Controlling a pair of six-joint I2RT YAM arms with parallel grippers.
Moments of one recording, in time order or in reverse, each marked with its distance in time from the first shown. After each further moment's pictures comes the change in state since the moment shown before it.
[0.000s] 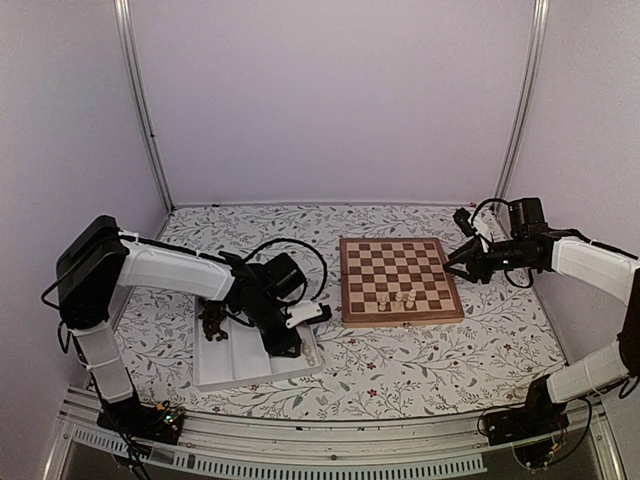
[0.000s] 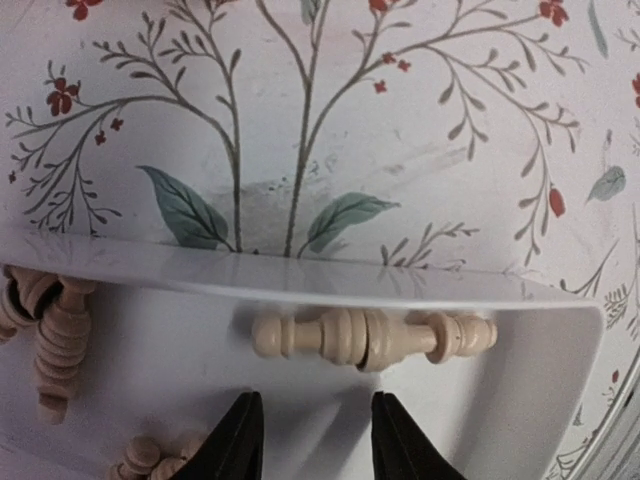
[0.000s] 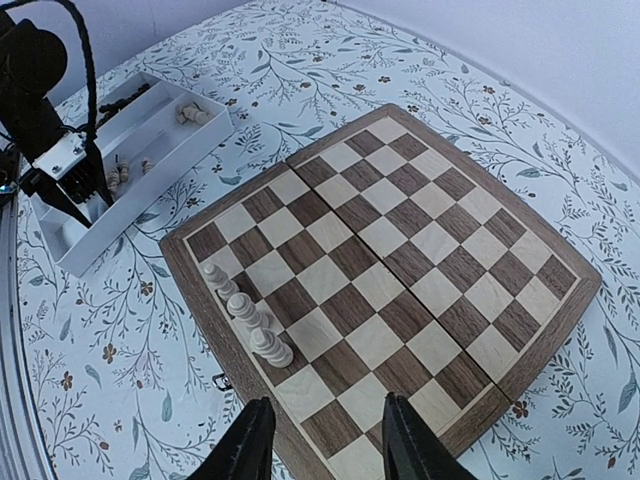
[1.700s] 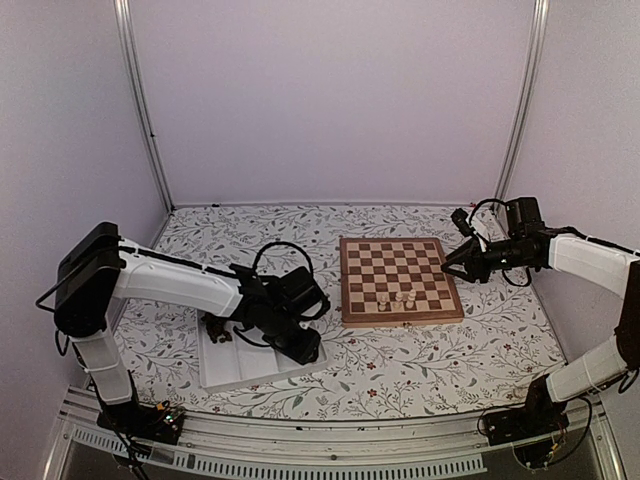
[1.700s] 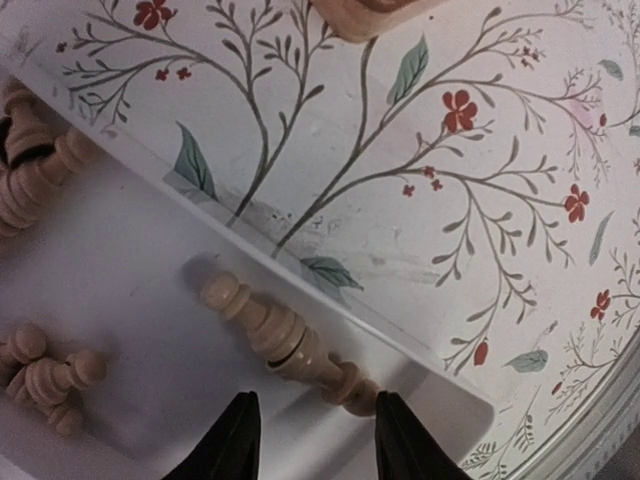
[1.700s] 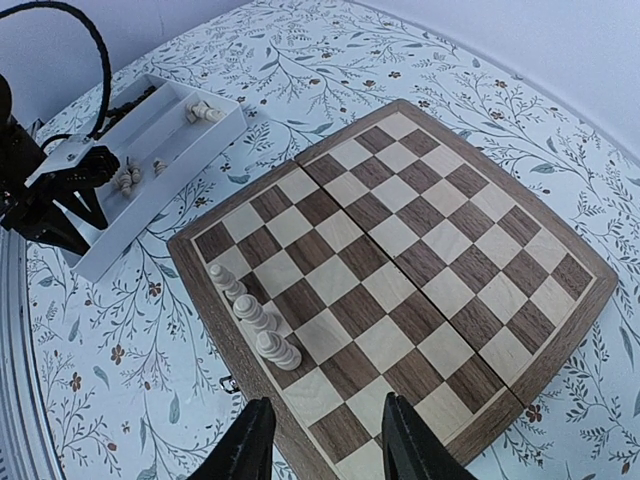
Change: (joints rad) left arm -0.151 -0.019 0.004 0.056 -0.137 -0.729; right arm 0.000 0.040 0.021 -0.012 -0.026 0.004
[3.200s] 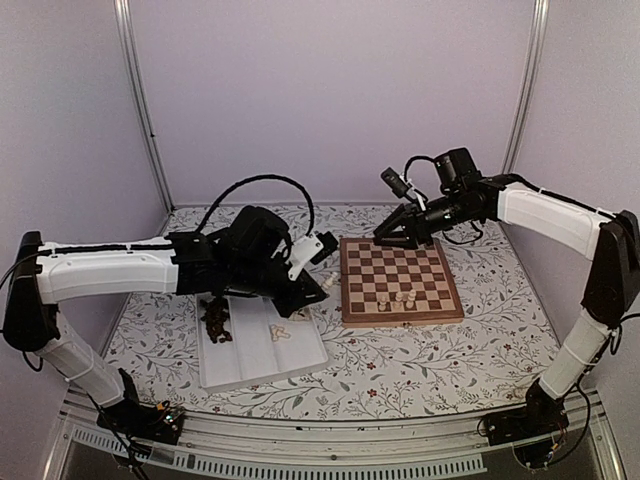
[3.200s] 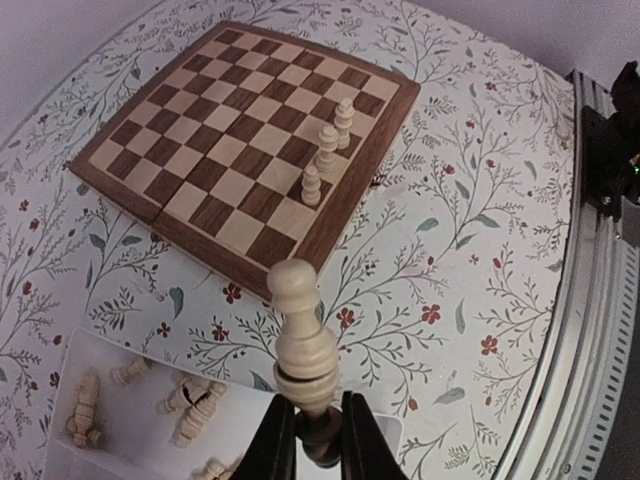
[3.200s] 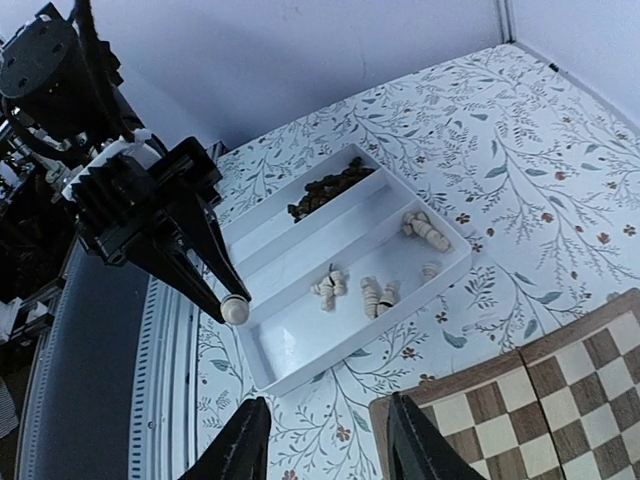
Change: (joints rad) left arm 0.063 -0.310 0.018 0.145 0.019 0.463; right arm 0.345 0.300 0.531 -0.183 -0.212 0.175
